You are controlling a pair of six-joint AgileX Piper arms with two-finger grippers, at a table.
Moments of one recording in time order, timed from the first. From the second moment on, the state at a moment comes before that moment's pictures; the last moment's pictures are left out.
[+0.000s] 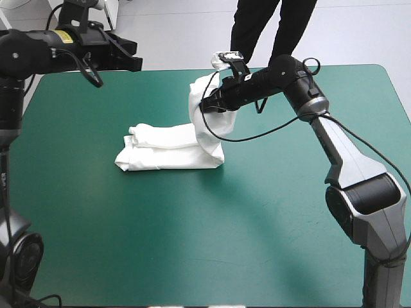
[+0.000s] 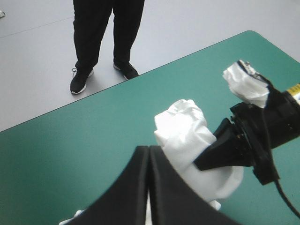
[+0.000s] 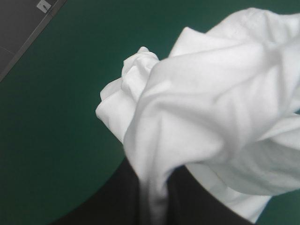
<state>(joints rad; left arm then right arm) -0.21 1.64 -2.30 -0.36 1.26 0.27 0.37 2.04 -2.11 0.74 1.09 -0.39</state>
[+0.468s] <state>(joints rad) -0.21 1.39 -2.01 -0.28 1.26 0.27 0.52 2.28 -2.31 0.72 1.01 -0.37</state>
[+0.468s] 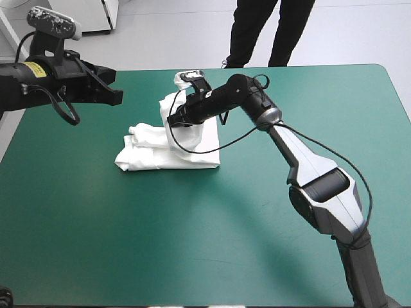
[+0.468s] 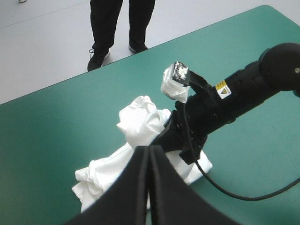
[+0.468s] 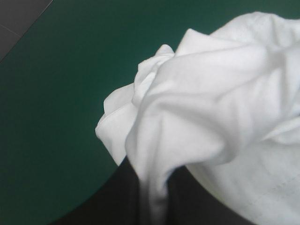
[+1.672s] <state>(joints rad) -0.21 1.35 -1.98 -0.33 1.26 0.27 0.43 2.33 -2.47 0.64 1.23 -0.21</state>
